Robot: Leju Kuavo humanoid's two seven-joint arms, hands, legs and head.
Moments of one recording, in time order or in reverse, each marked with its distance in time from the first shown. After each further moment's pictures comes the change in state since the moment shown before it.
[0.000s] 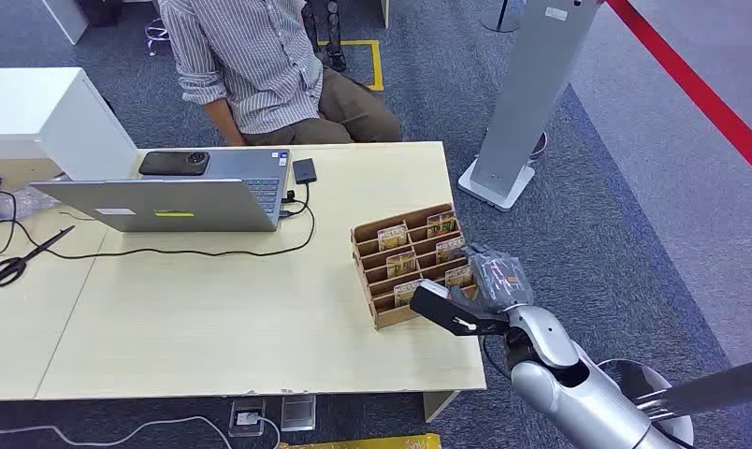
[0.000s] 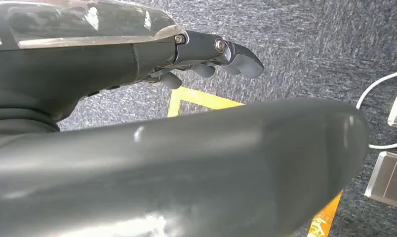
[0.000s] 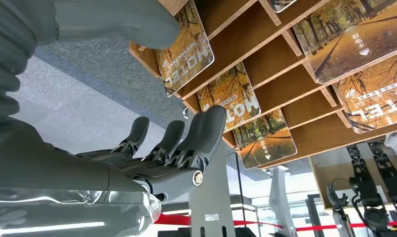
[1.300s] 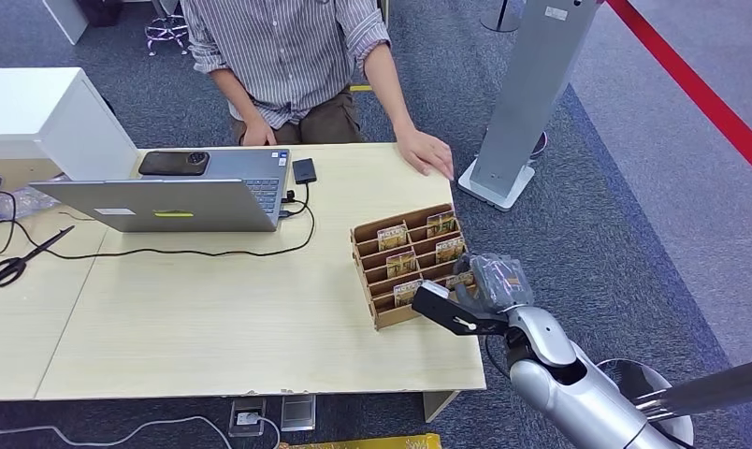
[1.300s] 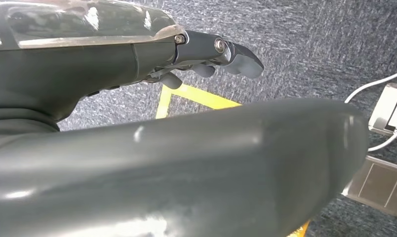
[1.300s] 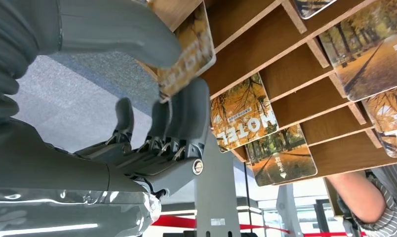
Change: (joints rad) left arm 0.000 0.010 0.000 0.000 0.071 -0.013 -0.040; right arm -0.007 0.009 0.003 0.061 0.015 -0.009 -0.001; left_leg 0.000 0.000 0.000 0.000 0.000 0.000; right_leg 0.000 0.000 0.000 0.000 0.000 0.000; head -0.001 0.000
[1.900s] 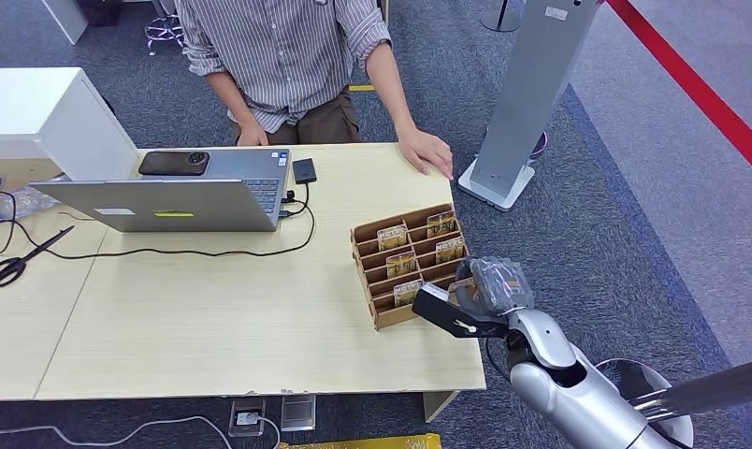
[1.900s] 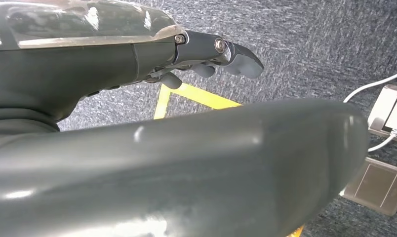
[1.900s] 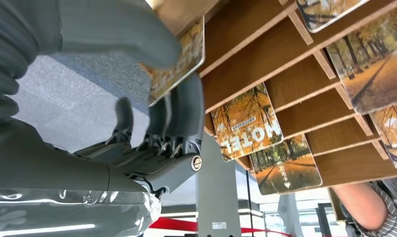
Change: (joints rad) left arm 0.000 0.004 0.000 0.000 0.015 -0.002 -0.004; right arm 0.010 -0.001 0.000 0.000 0.003 0.006 0.003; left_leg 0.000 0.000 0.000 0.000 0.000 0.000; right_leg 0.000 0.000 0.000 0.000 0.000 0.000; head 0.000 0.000
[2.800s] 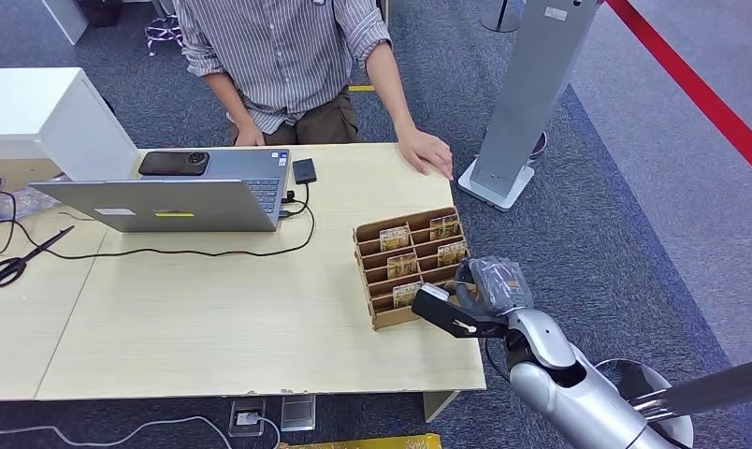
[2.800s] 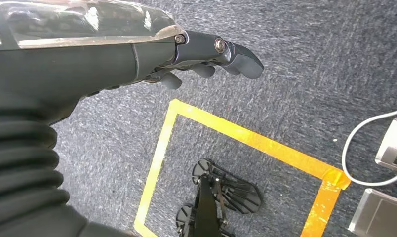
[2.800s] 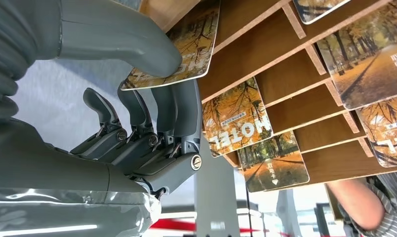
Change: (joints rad) left arm 0.000 0.009 -0.008 0.000 -0.016 0.098 0.033; right arm -0.002 0.002 -0.002 -0.006 -0.023 0.013 -0.005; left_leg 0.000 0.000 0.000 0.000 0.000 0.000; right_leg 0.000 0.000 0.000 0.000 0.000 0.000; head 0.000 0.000
